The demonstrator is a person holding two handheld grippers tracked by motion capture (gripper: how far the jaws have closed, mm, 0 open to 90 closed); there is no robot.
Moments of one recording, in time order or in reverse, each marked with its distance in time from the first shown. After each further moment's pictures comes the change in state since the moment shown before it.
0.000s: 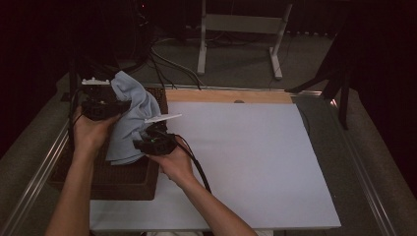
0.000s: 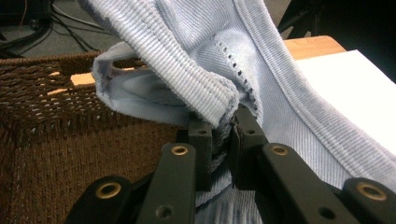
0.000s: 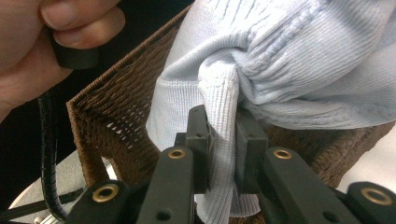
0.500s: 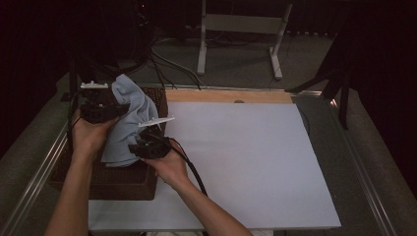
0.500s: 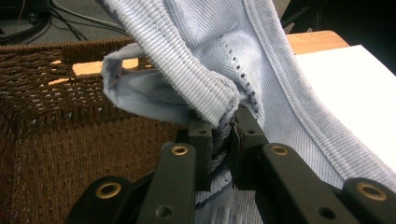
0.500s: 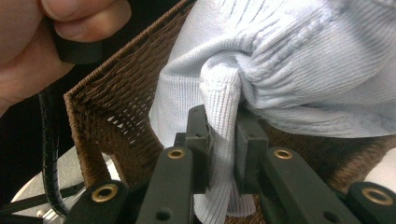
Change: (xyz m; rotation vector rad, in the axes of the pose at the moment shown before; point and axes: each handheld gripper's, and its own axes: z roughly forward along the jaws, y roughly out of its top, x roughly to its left) left arm 0.008 -0.009 0.002 0.013 -0.001 -0.005; right arm 0.007 -0.006 0.016 0.030 0.004 -0.002
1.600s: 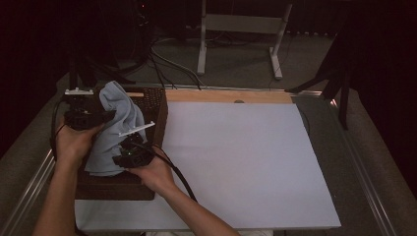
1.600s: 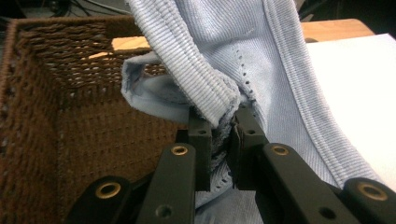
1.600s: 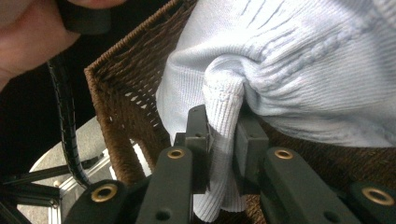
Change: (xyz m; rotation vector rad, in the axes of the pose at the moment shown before) left arm 0.026 -0.018 -0.020 0.036 0.058 -0.013; right arm 0.030 -0.005 0.031 0.097 0.054 -0.036
